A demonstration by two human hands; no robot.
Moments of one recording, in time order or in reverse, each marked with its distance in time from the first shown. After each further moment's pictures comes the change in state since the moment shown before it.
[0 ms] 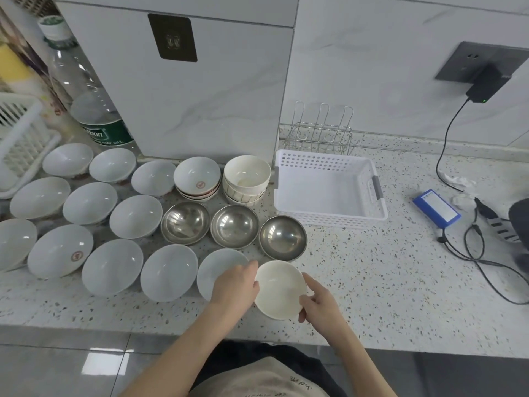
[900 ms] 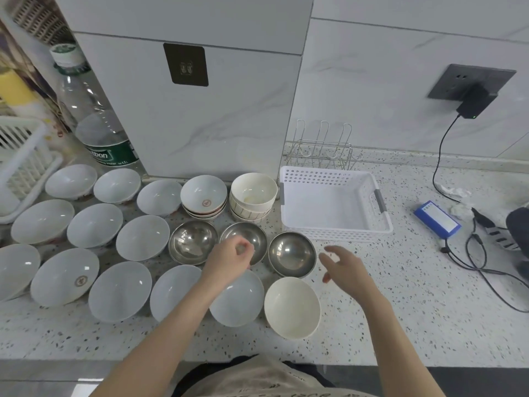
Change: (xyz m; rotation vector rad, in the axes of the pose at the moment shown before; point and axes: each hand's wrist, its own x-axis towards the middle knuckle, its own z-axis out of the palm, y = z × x) left_hand 0.048 -0.049 -0.050 -0.681 0.126 -0.103; right_hand 0.044 -0.072 -0.048 -0.219 0.243 0.082
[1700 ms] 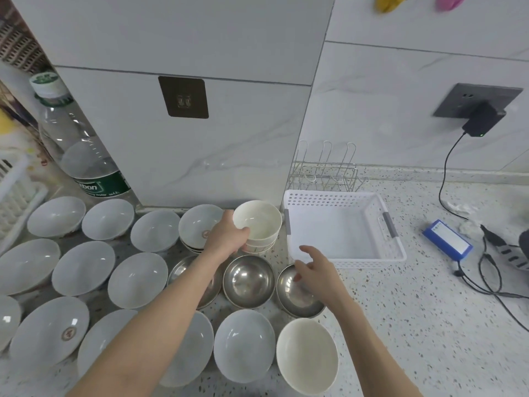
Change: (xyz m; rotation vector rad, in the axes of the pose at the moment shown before) left_hand 0.129 0.028 -0.038 -0.027 -0.012 -0.170; right_hand 0.048 -0.071 0.041 0.116 -0.028 -0.047
